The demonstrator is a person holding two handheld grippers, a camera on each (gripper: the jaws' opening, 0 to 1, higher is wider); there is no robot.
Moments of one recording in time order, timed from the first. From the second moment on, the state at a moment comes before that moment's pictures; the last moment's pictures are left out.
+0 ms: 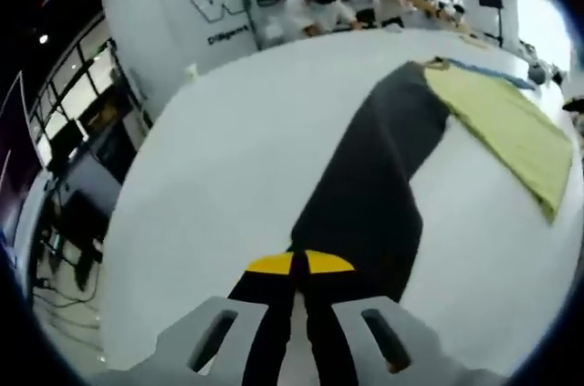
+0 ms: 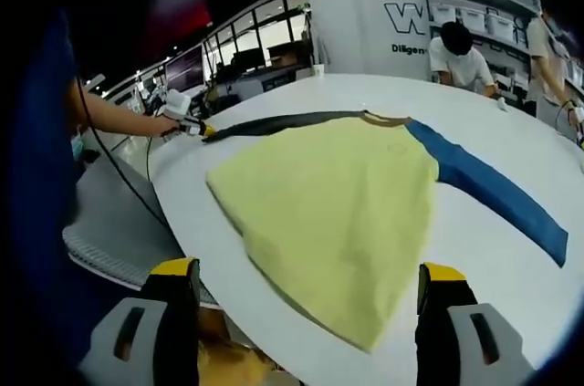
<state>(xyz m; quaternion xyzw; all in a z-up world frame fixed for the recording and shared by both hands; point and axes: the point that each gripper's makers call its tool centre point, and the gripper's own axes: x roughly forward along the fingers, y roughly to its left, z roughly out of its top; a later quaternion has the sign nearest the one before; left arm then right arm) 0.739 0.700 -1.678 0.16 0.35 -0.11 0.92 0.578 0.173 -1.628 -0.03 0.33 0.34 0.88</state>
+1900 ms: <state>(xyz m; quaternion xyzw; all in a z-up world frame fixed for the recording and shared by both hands) 0.668 0.550 -1.620 0.02 0.29 -0.31 0.91 0.572 0.173 -1.654 0.00 0.35 0.34 0.87</state>
